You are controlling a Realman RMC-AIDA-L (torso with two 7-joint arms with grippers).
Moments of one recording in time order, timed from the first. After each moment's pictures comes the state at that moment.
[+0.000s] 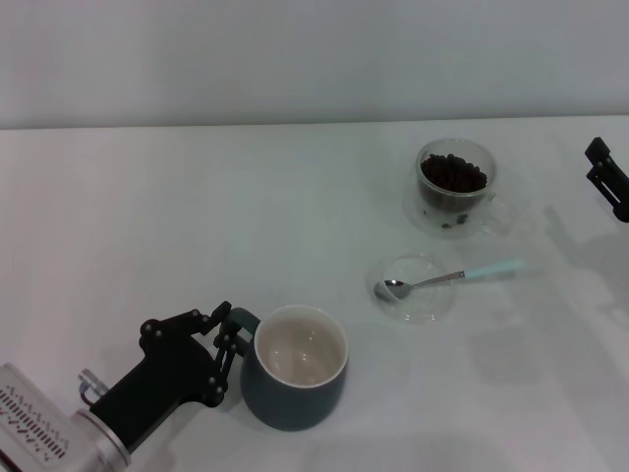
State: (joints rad) left arm -0.34 -2.09 2.83 0.27 -0.73 1.17 0.01; right arm 0.39 2.02 -0.86 0.03 -0.69 -1.37 0.42
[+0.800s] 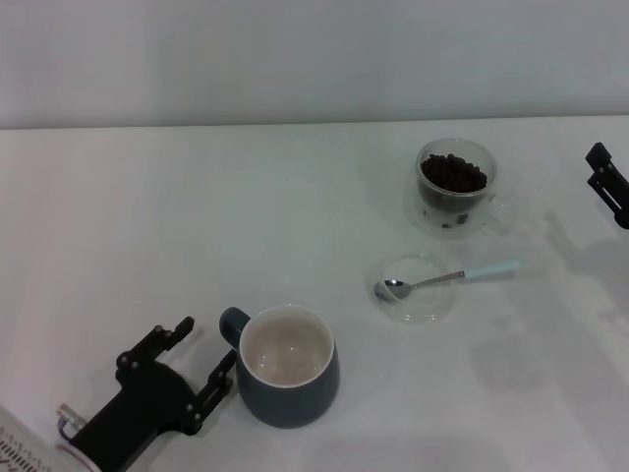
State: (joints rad) left arm -0.28 -2.09 2.84 0.27 -0.76 1.15 0.02; right arm 0.38 2.02 -0.86 0.04 -0.69 -1.40 0.42
